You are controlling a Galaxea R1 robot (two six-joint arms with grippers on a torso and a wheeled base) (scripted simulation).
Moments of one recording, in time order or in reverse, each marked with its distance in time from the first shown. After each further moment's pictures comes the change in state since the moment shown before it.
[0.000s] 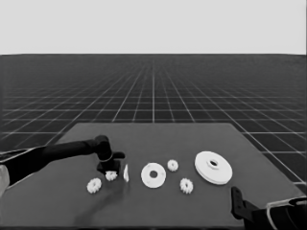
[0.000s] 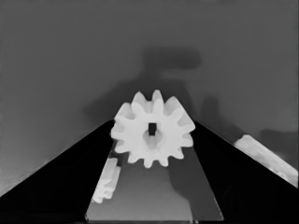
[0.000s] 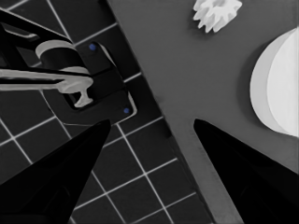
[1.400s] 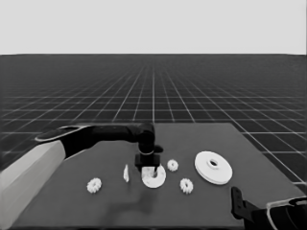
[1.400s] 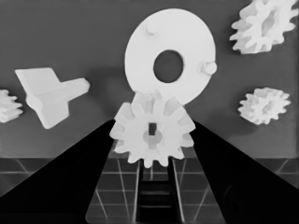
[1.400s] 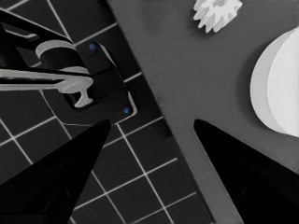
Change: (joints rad) left arm -0.183 0.425 0.077 -0.136 0.183 -0.471; right arm 0.000 0.000 0.000 0.000 0.000 0.000
